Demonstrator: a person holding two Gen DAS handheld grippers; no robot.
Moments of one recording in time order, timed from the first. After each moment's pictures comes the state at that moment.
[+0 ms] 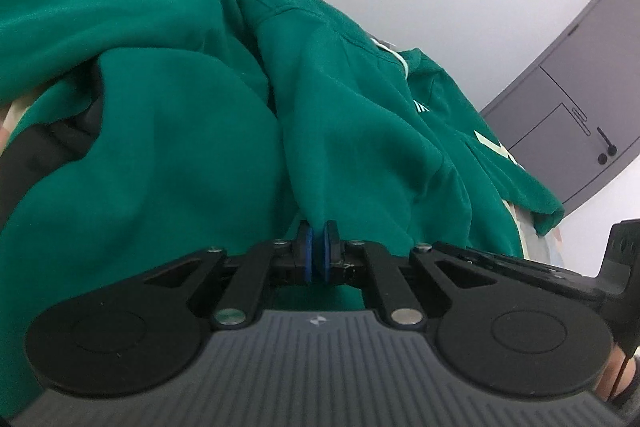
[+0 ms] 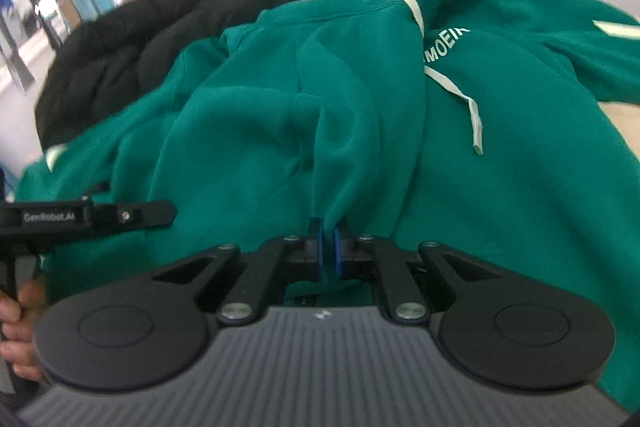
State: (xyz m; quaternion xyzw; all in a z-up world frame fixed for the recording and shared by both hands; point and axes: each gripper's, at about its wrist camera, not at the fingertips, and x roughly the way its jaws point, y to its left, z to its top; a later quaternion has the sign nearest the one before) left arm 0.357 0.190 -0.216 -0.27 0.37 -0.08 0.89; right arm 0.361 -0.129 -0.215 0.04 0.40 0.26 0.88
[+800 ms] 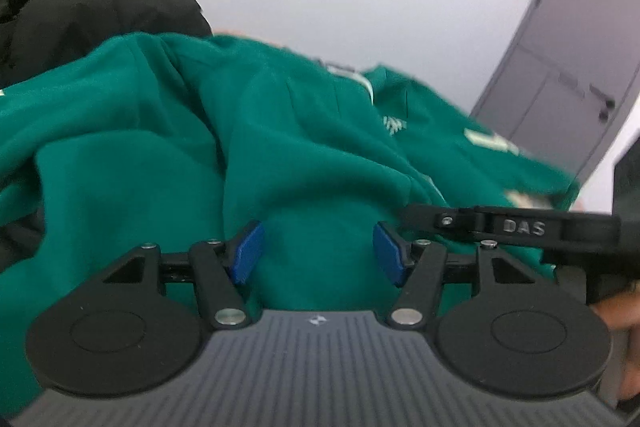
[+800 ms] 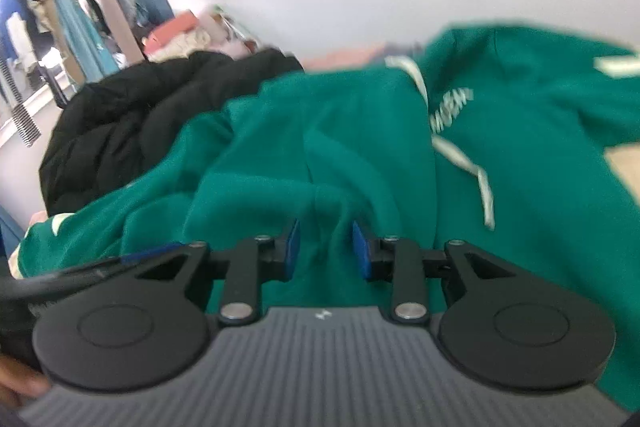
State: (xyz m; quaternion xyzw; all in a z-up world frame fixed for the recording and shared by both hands) left arm 0.375 0.151 -0.203 -0.15 0.31 -0.10 0.93; right arm 0.390 -0.130 -0.212 0.11 0.36 0.25 0.89
